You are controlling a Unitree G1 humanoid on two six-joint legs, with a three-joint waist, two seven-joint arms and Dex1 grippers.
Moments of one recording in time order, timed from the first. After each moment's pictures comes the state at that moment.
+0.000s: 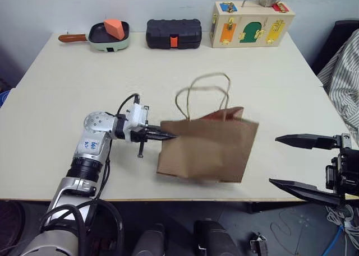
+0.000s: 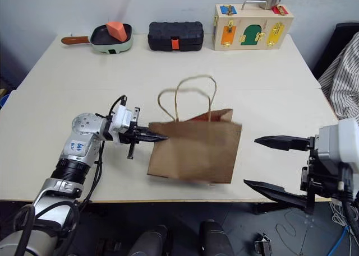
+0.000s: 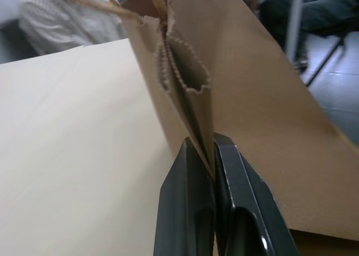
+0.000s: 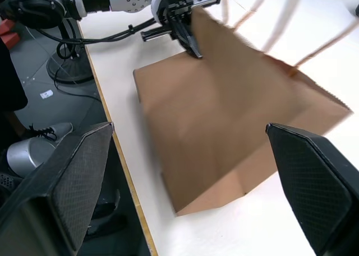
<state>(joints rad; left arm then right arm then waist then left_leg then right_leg) -0.68 0.49 -0.07 0.41 -0.35 -0.12 -1.34 0.18 -1.05 -0.86 -0.76 1.07 0.78 1.07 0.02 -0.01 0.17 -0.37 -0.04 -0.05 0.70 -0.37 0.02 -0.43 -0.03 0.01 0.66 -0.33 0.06</state>
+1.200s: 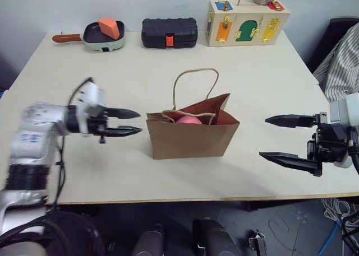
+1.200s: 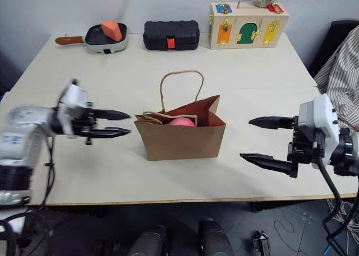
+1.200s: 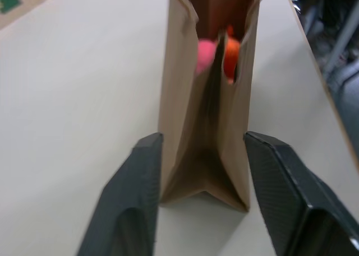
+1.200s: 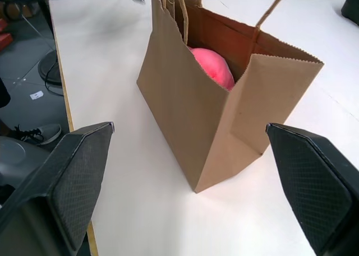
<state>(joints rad) -0.53 0.89 0.18 -0.01 -0.55 0.49 -1.27 -0.12 -1.07 -0.46 -0.41 0.84 0.60 1.16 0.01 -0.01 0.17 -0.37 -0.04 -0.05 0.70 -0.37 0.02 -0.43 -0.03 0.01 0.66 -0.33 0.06</state>
